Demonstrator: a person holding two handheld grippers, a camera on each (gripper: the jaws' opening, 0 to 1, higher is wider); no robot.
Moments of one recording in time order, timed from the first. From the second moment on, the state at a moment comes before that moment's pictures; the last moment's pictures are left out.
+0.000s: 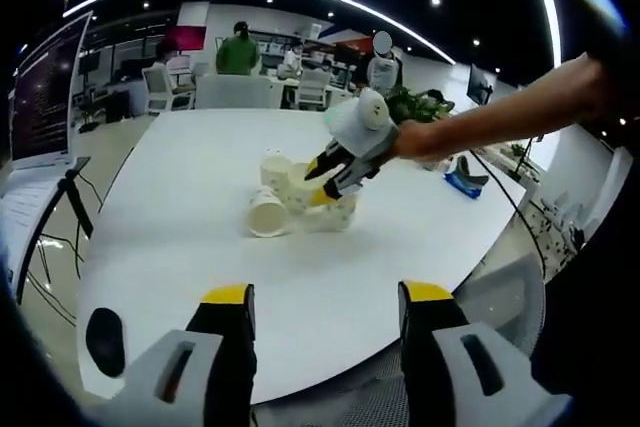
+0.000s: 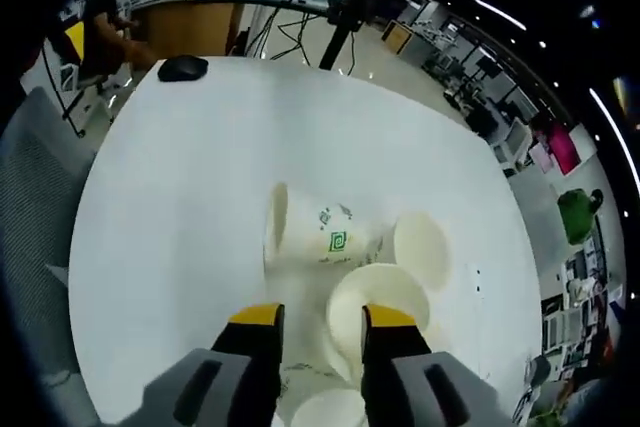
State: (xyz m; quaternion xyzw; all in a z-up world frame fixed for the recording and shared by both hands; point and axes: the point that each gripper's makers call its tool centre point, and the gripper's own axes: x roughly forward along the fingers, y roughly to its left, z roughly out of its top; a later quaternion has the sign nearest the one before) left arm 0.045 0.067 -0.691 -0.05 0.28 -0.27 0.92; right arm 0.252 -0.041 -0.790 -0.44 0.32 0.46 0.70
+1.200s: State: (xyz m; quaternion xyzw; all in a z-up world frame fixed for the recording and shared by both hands) left arm 0.067 0.066 -0.692 -0.02 0.28 -0.25 0.93; right arm 0.253 -0.032 -0.798 -0.44 0.33 0.47 0.69
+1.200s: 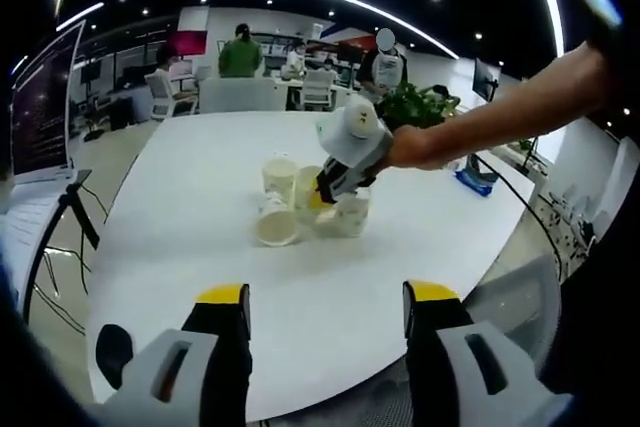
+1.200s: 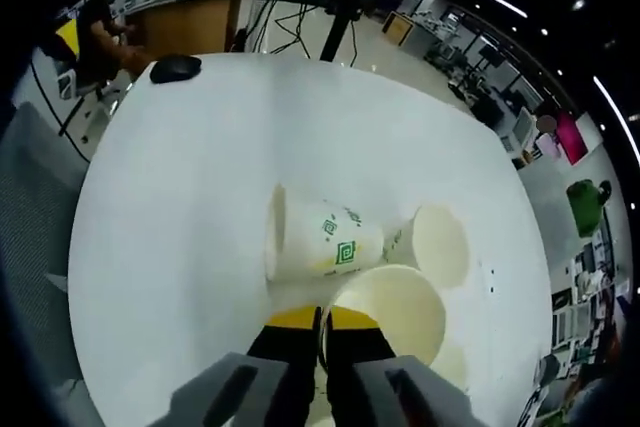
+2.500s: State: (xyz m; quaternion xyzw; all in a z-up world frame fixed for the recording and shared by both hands) left arm 0.081 0.066 -0.684 0.02 0.25 -0.25 0.93; right arm 0.165 -0.041 -0.796 -0.43 0.34 0.50 0.67
